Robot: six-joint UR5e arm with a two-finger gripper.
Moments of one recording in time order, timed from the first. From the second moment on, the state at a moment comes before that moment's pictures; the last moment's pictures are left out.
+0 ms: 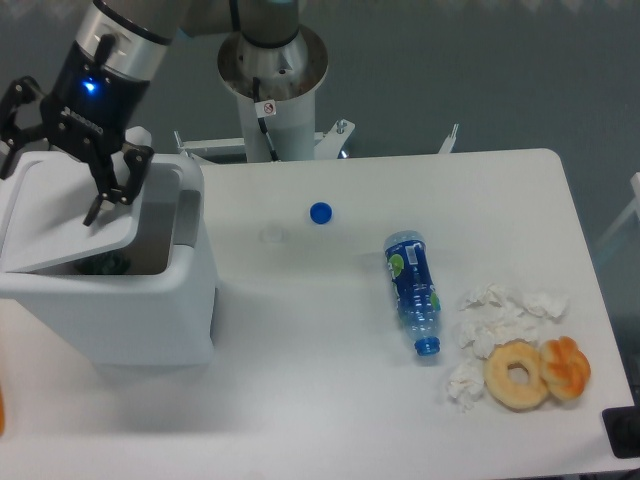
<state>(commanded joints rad) 2.21 -1.58 -1.68 -0.94 0.91 0.27</state>
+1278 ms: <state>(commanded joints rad) 2.26 -1.59 -1.73 -0.94 0.91 0.39</state>
